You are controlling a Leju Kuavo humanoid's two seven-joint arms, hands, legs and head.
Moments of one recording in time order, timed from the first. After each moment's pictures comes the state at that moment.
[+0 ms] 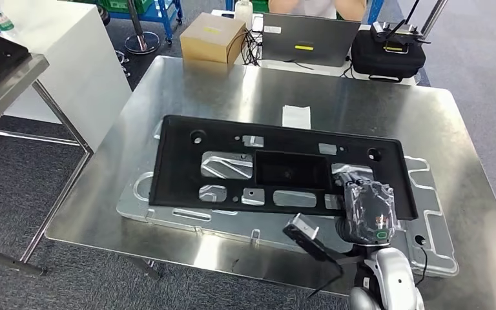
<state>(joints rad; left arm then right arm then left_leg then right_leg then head) 0.02 -0.34 1.44 -0.53 -1.57 0.01 -0.33 0.05 -0.02 0.17 -2.01 1.39 -0.17 0.17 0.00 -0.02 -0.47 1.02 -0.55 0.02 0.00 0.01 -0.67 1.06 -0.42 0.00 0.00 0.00</state>
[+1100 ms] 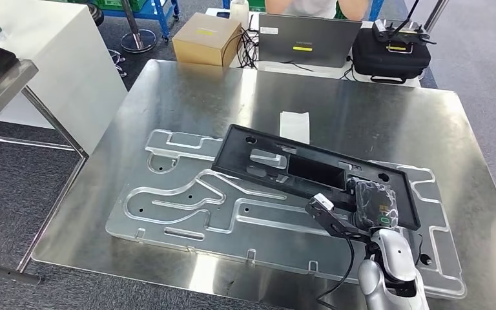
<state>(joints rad) 0.01 -0.34 1.39 -0.59 -1.57 -0.01 -0.33 -0.05 0.03 -0.05 -1.68 1.37 -0.03 0.12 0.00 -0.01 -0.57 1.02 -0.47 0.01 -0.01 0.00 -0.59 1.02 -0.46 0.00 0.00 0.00</state>
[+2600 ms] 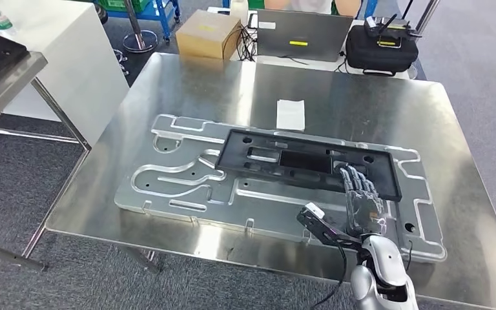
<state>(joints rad) -0.01 -0.34 1.42 -0.59 -1.57 -0.05 -0.35 -0.03 0.08 -0.05 -1.64 1.40 -0.02 0.09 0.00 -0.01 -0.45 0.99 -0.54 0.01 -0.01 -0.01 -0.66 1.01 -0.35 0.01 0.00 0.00</state>
